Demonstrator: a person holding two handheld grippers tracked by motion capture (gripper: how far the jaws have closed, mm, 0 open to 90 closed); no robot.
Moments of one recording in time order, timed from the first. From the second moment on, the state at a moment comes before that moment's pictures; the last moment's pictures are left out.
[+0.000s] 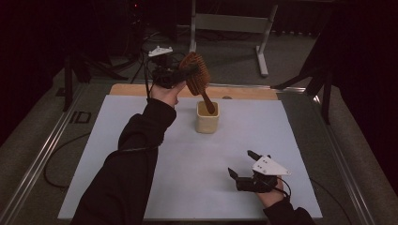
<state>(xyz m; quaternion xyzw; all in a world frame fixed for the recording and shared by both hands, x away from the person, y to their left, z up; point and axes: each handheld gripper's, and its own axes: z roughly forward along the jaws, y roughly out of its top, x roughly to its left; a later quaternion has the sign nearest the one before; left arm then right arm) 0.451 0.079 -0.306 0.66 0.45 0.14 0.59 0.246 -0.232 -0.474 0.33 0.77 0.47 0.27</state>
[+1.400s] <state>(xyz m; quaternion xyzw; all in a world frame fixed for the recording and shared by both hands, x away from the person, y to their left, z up) 0.475 0.059 -0.371 0.67 0.48 0.11 0.55 0.246 -0.233 -0.475 0.33 0.77 0.47 0.26</state>
